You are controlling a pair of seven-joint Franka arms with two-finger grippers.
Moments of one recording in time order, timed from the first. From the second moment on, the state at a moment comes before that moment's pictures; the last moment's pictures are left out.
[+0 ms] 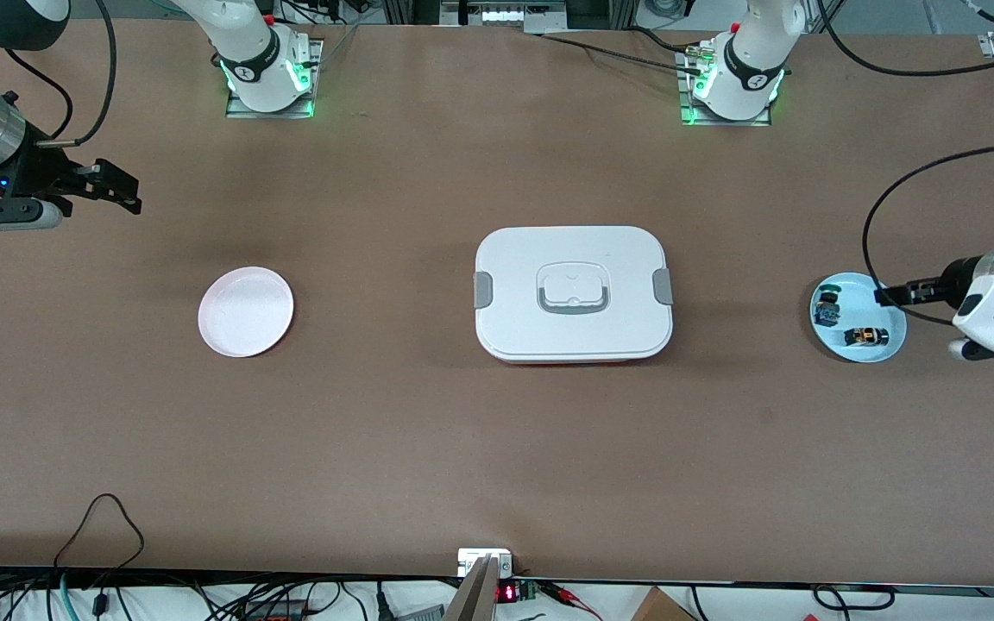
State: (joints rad) left arm 0.24 0.35 -0.05 -1.69 0.06 1.79 -0.01; right arm 0.06 -0.10 -0.04 -1.89 -0.02 1.74 -0.04
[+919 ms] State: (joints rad) left arm 0.34 0.52 -0.05 -1.84 0.06 2.22 0.07; right arm 0.04 -0.10 -0.05 -1.89 -0.02 1.74 -0.04
